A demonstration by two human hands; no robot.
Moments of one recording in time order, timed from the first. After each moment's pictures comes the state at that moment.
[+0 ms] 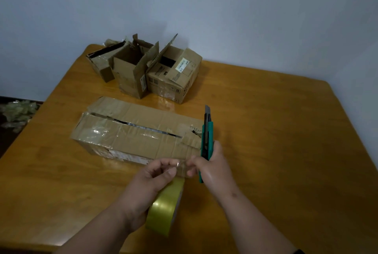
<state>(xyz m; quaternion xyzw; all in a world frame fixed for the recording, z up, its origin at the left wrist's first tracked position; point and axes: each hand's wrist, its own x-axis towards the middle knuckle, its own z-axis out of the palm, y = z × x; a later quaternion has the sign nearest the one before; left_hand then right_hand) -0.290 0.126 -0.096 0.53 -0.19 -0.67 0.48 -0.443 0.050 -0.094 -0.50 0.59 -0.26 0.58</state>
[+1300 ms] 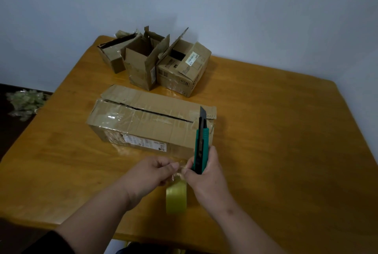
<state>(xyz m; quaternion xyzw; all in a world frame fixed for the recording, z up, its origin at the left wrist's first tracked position) -0.260 0.133 -0.091 0.61 -0.39 -0.62 0.31 -0.423 0.104 -0.091 -0.58 0.56 -0.25 0.54</state>
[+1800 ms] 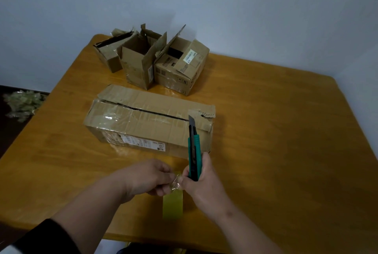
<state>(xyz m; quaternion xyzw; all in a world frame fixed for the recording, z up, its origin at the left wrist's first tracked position) -0.250 0.119 -0.092 0.61 -0.41 -0.66 0.12 -0.428 0.108 -0.101 -0.58 0.53 -0.20 0.58</state>
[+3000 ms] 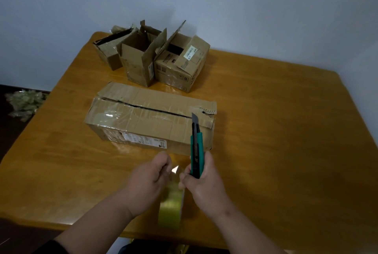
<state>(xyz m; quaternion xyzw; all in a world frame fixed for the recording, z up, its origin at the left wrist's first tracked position) -0.254 0.151 -0.113 0.62 -0.61 -0.41 0.27 -0.424 0.115 -0.108 -0.55 0.54 -0.24 0.59</state>
